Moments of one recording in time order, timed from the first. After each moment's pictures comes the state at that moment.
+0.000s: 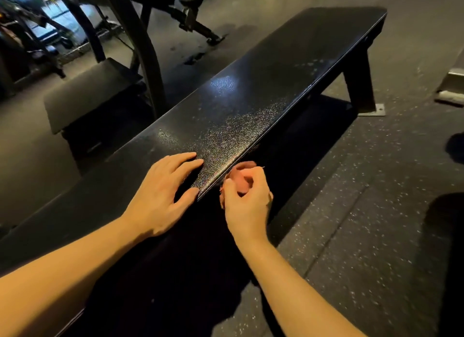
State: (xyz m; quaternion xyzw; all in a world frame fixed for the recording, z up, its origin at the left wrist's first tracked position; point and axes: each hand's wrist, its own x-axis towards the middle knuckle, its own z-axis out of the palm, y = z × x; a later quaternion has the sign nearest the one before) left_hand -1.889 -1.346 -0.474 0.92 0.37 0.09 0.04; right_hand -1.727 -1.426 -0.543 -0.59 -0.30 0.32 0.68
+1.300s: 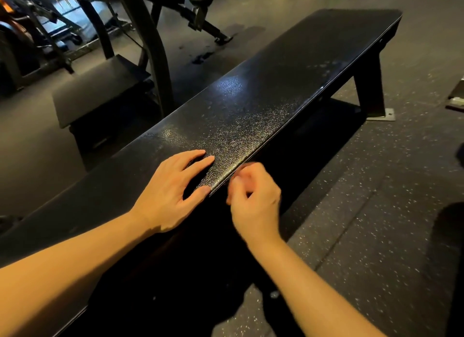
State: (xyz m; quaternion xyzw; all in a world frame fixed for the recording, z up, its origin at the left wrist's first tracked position) left_hand -1.890 -1.342 -0.476 0.92 0.39 0.07 0.05; right_hand -1.719 -1.420 -0.543 -0.61 -0.45 0.20 0.62
